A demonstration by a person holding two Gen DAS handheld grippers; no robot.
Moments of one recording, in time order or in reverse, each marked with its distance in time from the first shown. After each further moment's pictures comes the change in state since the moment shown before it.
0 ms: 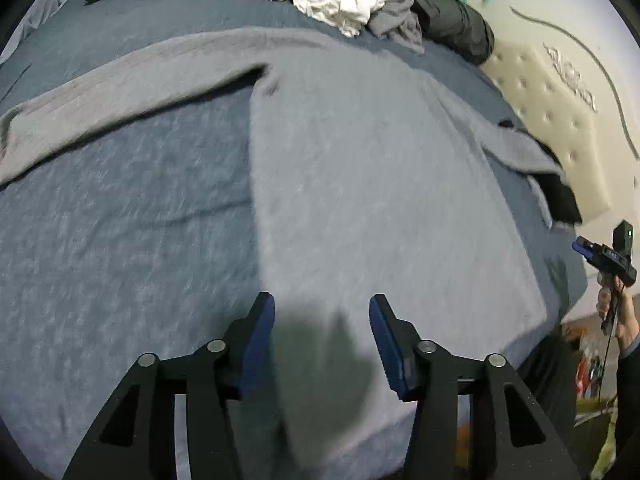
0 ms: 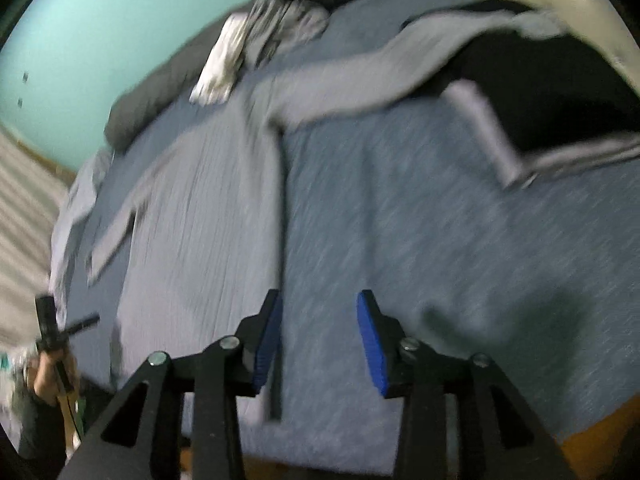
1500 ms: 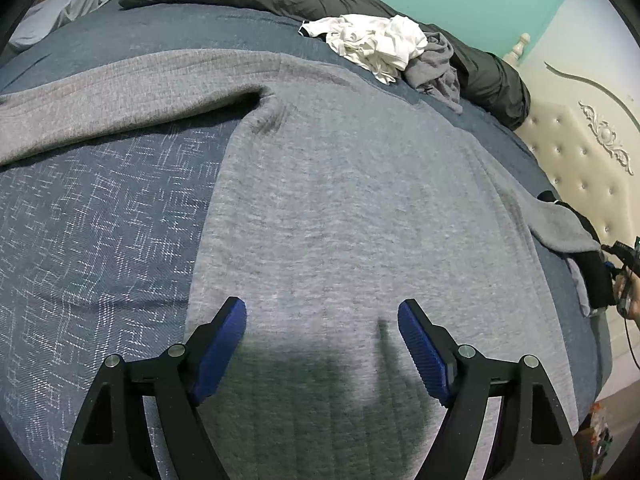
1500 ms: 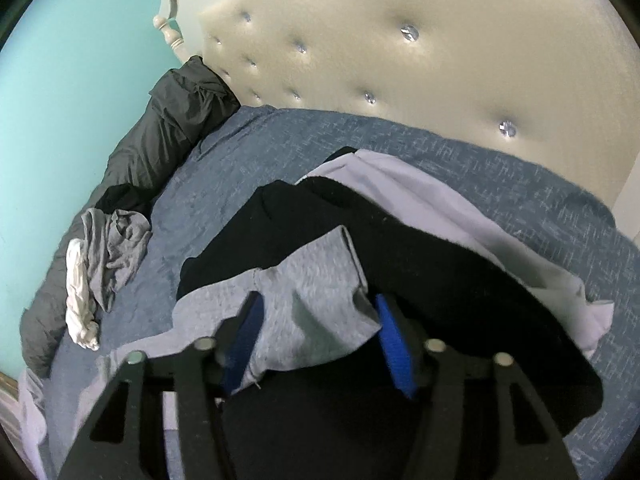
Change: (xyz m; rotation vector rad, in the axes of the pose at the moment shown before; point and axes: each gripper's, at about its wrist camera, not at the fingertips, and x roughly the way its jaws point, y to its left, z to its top) left arm 0.088 -0.003 0.037 -0.118 -0.226 0.077; right arm -0.007 -0.203 0.207 0.387 -0.382 -0.320
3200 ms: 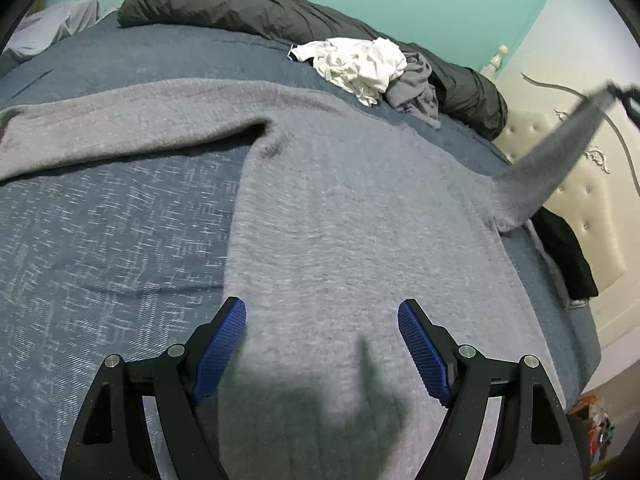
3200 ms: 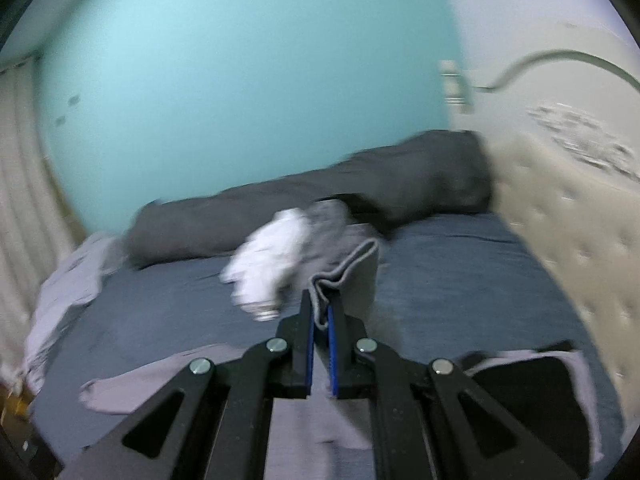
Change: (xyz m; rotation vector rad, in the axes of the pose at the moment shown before) left arm -0.061 0.015 -0.008 0.031 -0.073 -0.058; right arm -0.194 0.389 -0.008 -0.608 -0.082 0.493
